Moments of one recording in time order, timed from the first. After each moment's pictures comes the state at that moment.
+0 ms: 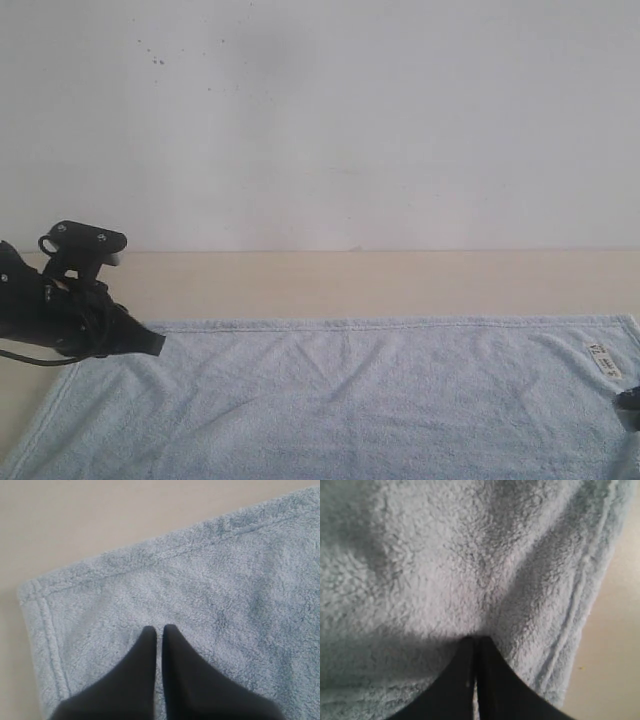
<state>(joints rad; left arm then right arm) -0.19 1.86 -0.97 -0.32 0.05 0.45 0.09 1.72 -0.68 -0.52 0.67 0.33</state>
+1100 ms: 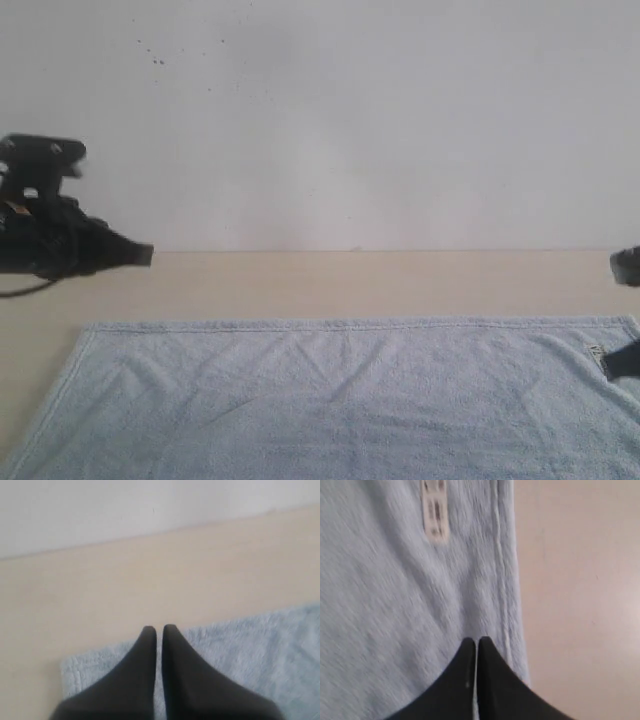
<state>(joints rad) -0.21 1.60 -0.97 -0.32 0.03 0.33 0.09 1.61 -0.88 -0.65 0.57 0.54</state>
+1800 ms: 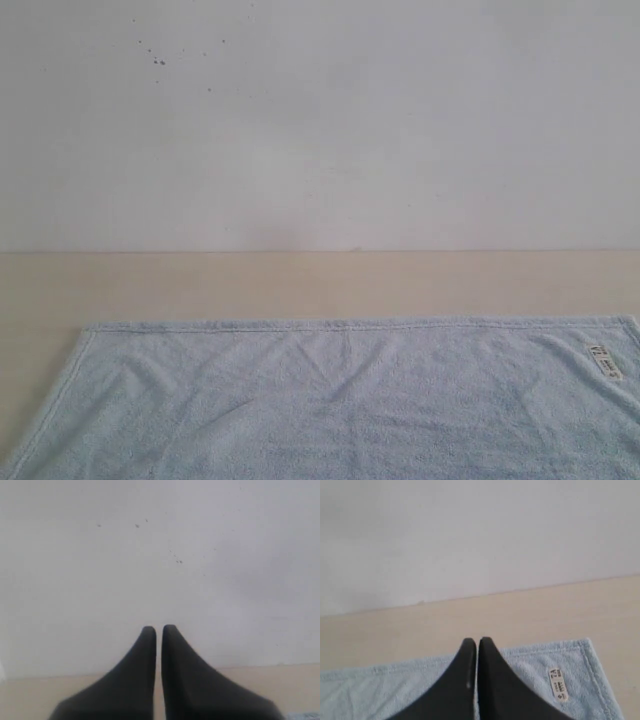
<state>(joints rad) 0.00 0.32 -0.47 -0.28 0.17 0.27 0.09 0.79 -0.48 -0.59 -0.01 0.79</state>
